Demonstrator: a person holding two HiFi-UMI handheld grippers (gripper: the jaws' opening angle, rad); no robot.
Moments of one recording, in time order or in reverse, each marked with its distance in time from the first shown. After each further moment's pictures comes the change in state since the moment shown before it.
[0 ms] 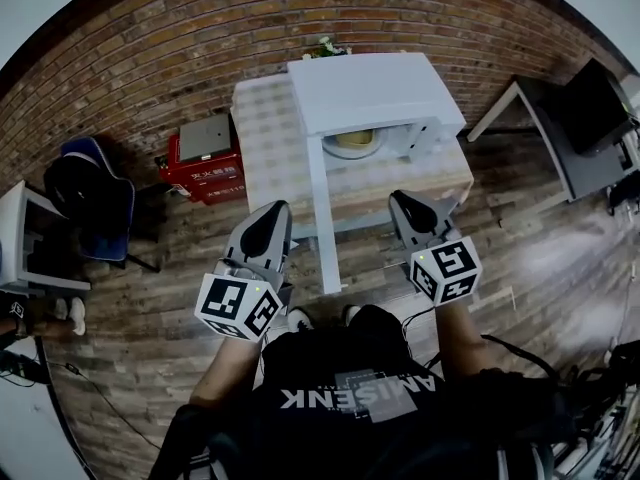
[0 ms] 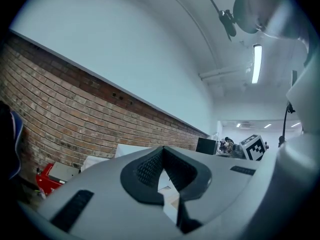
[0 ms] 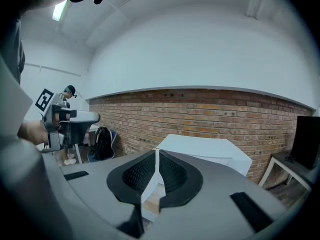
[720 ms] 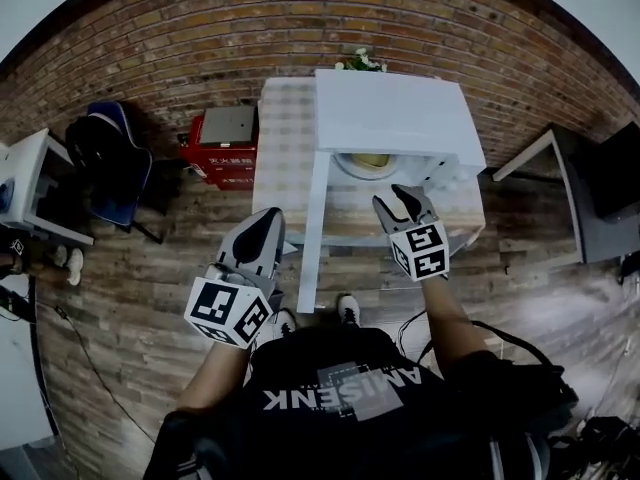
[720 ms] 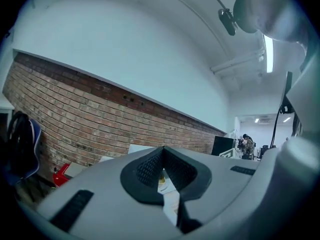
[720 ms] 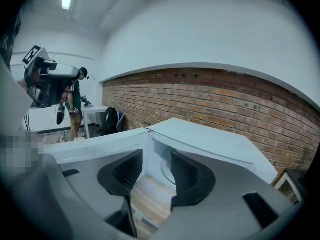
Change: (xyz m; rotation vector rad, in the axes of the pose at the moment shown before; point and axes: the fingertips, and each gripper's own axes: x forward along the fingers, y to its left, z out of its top) left arm 0.030 -0.006 -0.001 0.024 0.006 0.197; right arm 0.109 -0.069 -0.062 -0.162 0.145 0.165
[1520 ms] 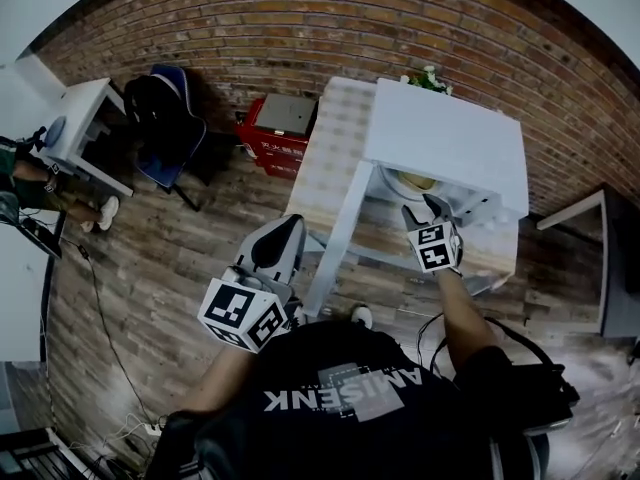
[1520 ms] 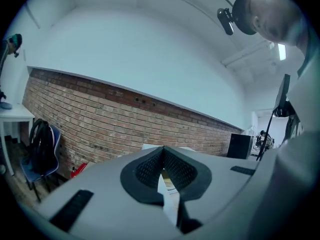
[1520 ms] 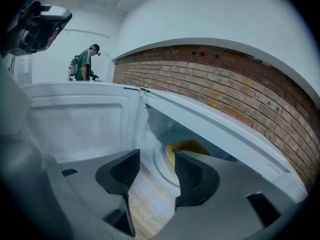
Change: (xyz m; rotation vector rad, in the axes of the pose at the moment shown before) left arm -0.012 -0.002 0.000 0.009 0.006 0.197; right arm 0.097 -0.027 -0.069 -0.201 0.155 0.088
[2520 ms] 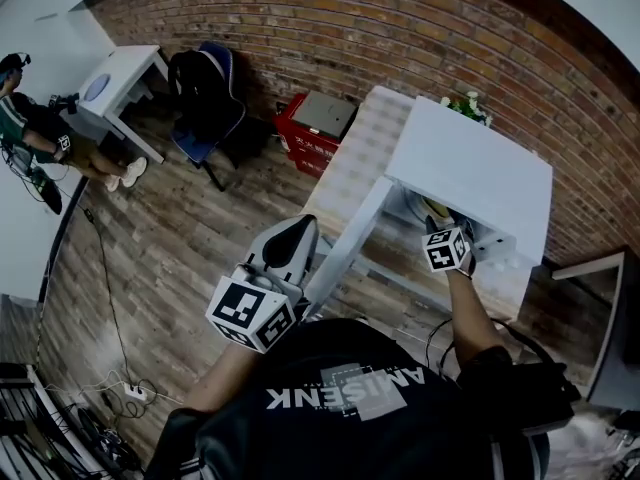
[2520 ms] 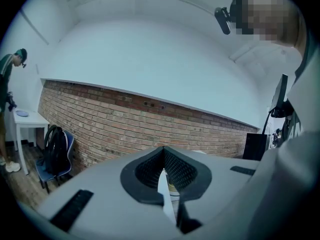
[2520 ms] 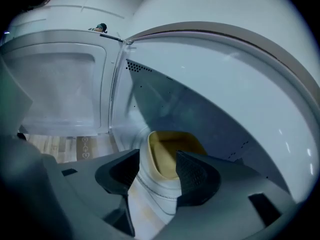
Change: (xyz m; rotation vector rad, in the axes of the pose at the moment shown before) left arm 0.013 -0.008 0.006 0.012 -0.039 0.174; right arm 0.076 -0.049 -0.035 -0.209 0.109 -0.004
